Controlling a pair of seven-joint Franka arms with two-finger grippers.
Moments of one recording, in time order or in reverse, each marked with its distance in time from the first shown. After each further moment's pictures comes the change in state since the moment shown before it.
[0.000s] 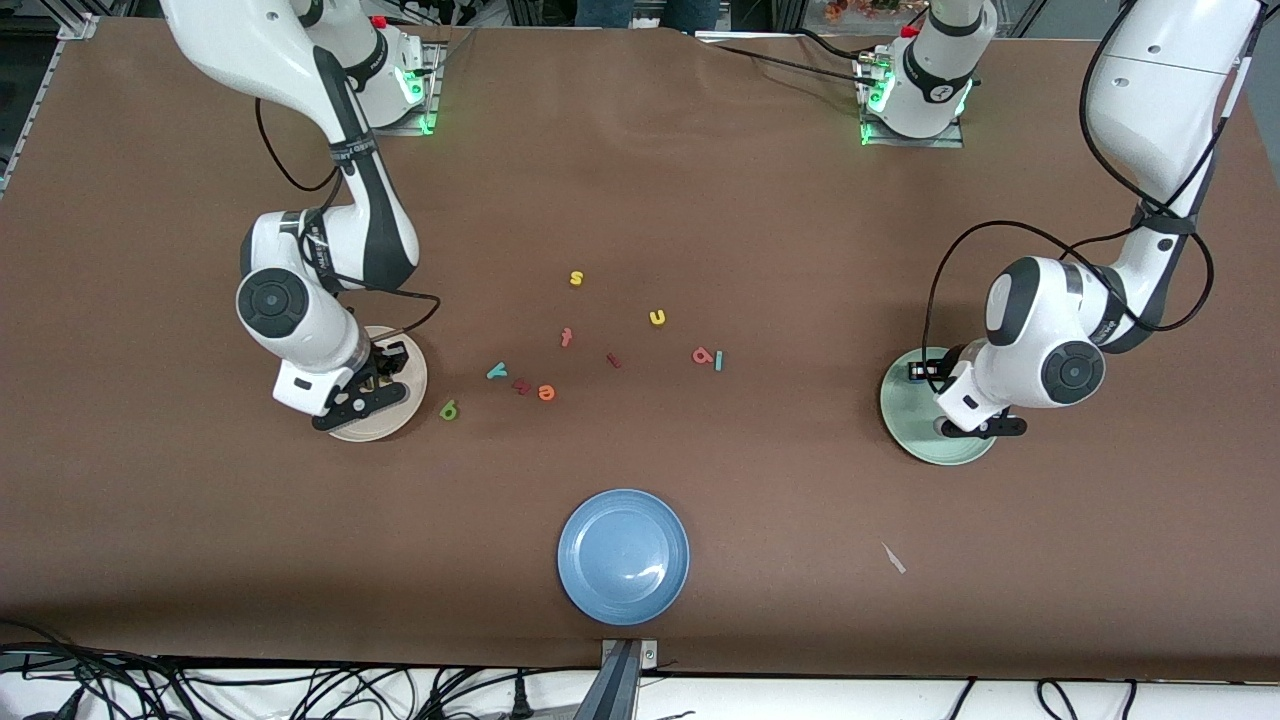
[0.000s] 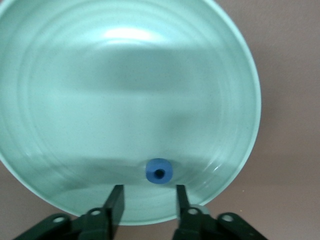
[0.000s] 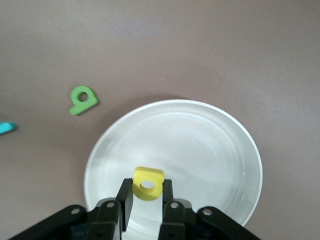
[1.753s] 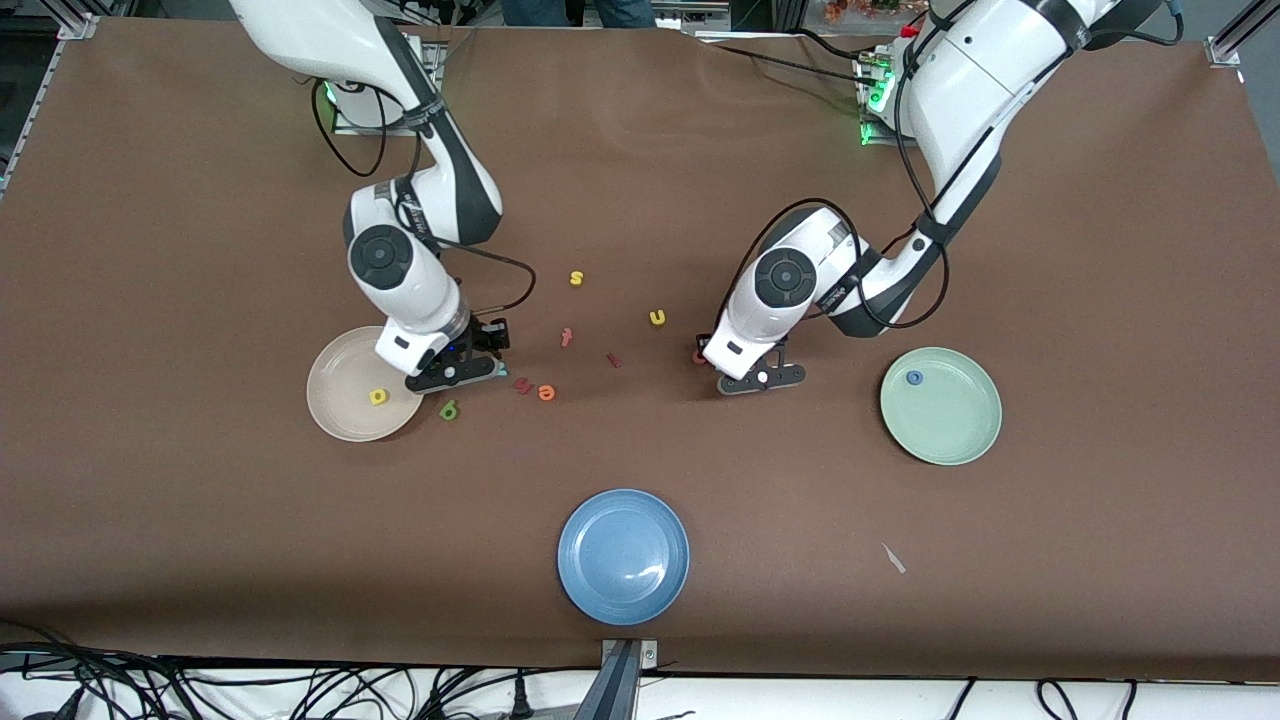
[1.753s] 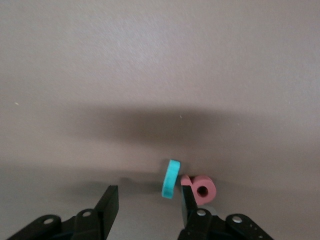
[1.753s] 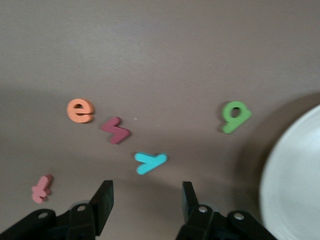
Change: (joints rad) left arm -0.298 0.135 -0.255 0.058 0.213 0.251 -0.759; right arm 0.068 -0.014 0.206 -0.041 0.055 0.137 0.445
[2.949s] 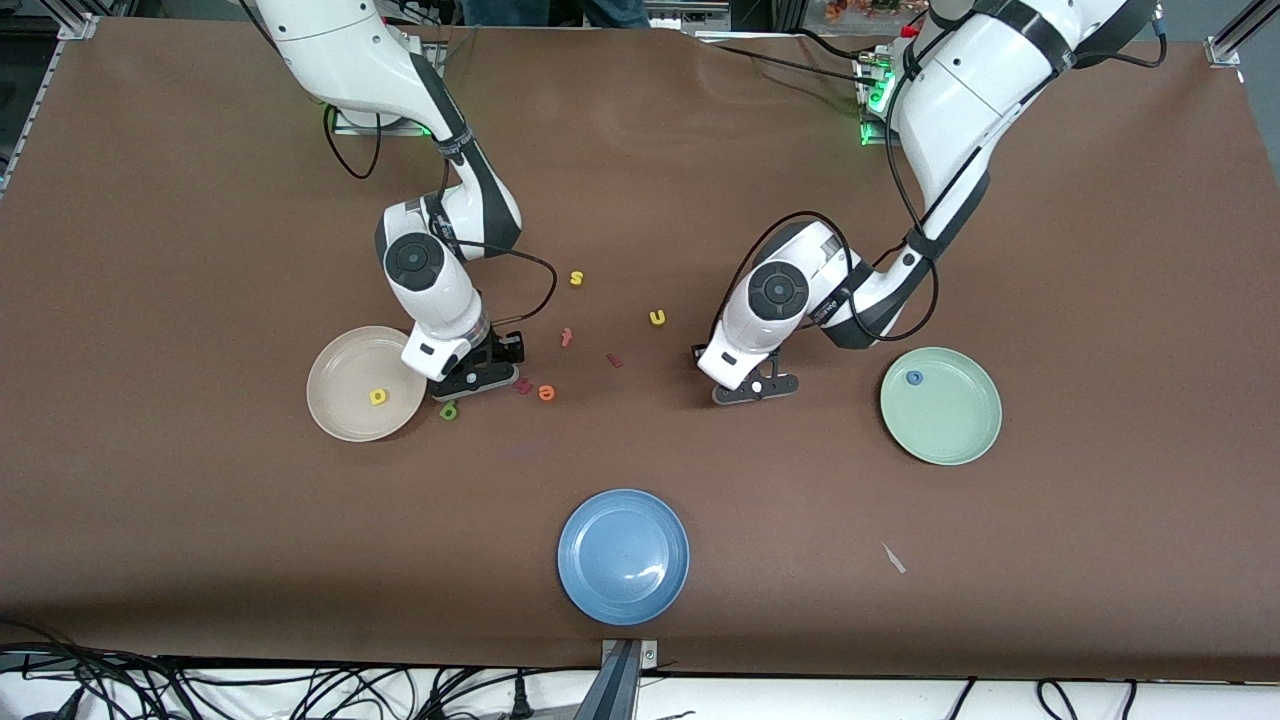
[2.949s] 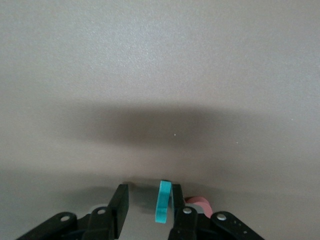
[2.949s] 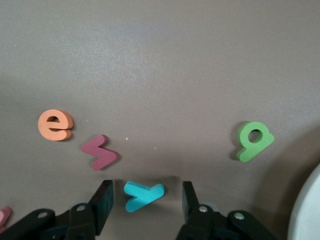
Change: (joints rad) left arm -0.013 0.054 0.017 0.053 0.017 0.010 -0.005; right arm 0.012 0.098 -0.005 -0.020 0.000 0.180 -0.043
